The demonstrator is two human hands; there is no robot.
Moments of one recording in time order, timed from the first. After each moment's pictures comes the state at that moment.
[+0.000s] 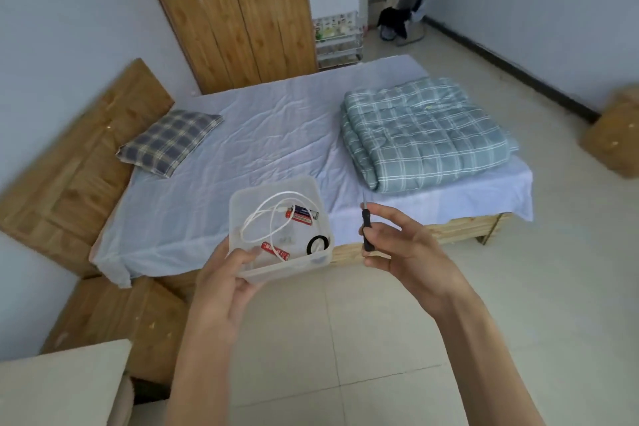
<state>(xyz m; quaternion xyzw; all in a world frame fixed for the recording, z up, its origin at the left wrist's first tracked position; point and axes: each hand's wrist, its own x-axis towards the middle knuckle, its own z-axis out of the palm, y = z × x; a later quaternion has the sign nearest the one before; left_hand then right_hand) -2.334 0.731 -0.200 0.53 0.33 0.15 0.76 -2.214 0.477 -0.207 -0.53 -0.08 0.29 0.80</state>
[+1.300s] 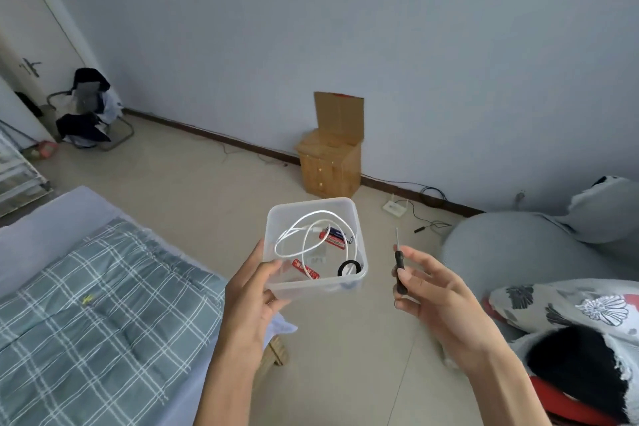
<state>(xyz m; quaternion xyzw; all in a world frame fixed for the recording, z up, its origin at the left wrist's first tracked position) -1.679 0.074 -0.204 0.62 0.01 -0.18 0.76 -1.817 -0.170 -0.234 -0.50 0.17 -0.11 0.84</state>
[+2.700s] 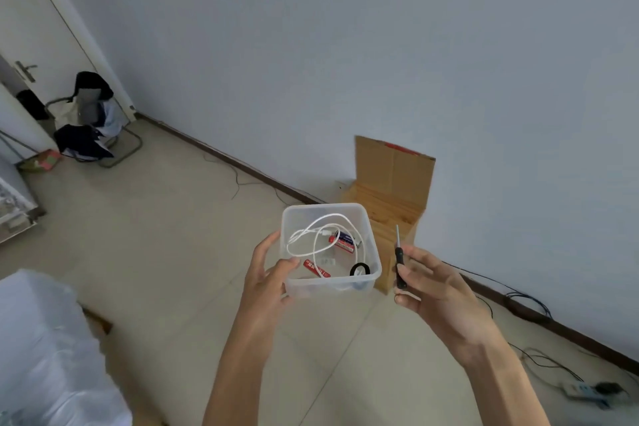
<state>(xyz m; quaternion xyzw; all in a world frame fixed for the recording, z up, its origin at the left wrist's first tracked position) -0.964 -0.218 -0.208 0.67 0.01 -0.17 0.73 -1.069 -0.467 -0.241 -0.49 0.17 -0.06 0.85</state>
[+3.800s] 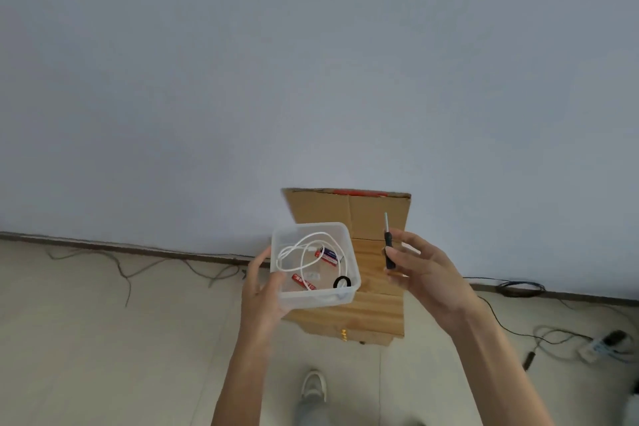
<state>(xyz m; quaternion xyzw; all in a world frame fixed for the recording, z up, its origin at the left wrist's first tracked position) -0.419 -0.502 -0.322 0.72 -0.05 -0.32 0.61 -0.622 -0.693 -0.311 -0.41 0.36 -0.21 0.81</state>
